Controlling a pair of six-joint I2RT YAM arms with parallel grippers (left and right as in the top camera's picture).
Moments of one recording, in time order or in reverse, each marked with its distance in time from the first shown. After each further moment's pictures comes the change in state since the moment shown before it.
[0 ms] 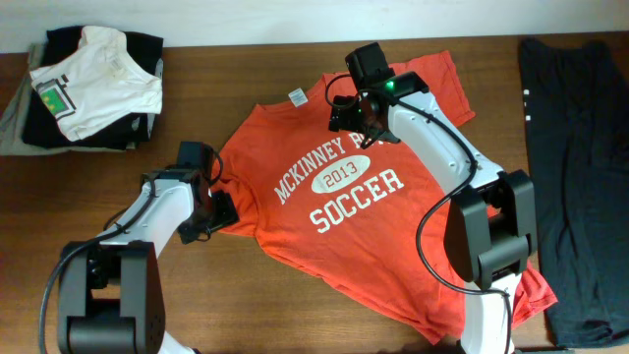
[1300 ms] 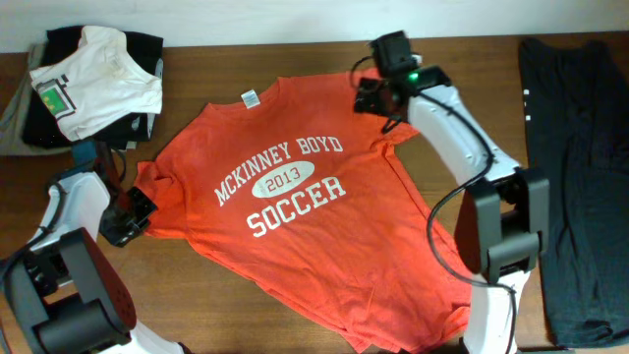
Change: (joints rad) left arm 0.439 0.065 0.164 -0.147 -0.032 0.023; right arm -0.112 0.013 0.000 0.108 0.121 -0.034
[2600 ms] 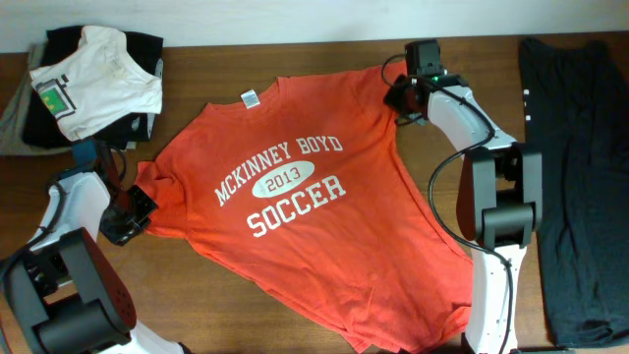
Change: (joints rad) left arm -0.001 0.000 0.000 0.018 0.010 0.000; right arm -0.132 0.194 0.032 0.251 -0.159 0.210
